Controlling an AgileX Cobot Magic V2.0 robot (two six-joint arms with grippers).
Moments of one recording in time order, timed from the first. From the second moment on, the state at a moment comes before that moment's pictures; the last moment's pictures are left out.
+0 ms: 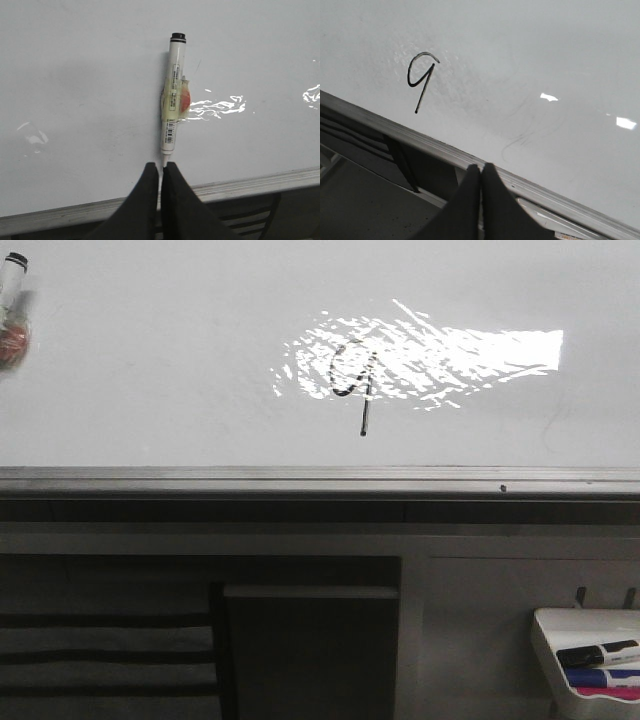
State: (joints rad) left arm -0.23 0.69 -0.57 0.17 0.33 -0.13; right arm 0.40 0.71 -0.67 -0.08 0.49 0.08
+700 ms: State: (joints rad) left arm -0.19 0.50 -0.31 0.17 0.10 -0.13; right arm 0.40 0.71 -0.67 -0.08 0.49 0.08
